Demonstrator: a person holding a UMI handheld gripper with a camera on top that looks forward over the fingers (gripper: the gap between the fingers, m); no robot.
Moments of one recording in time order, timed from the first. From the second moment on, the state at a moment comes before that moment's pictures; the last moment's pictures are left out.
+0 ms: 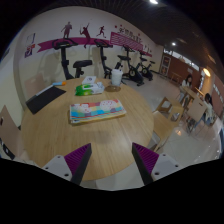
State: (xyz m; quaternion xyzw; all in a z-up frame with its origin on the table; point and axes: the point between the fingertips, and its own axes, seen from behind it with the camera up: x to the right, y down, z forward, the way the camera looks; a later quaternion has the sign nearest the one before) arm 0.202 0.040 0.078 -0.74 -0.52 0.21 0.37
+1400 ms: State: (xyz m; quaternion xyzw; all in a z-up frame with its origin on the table) arm -0.067 -0.052 -0.011 -0.64 -0.63 0.29 0.33
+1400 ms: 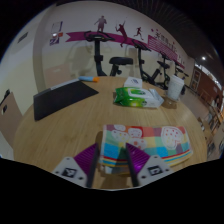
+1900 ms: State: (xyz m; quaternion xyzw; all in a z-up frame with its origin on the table) arm -0.061 -0.039 0.081 -0.68 -0.59 0.33 0.28
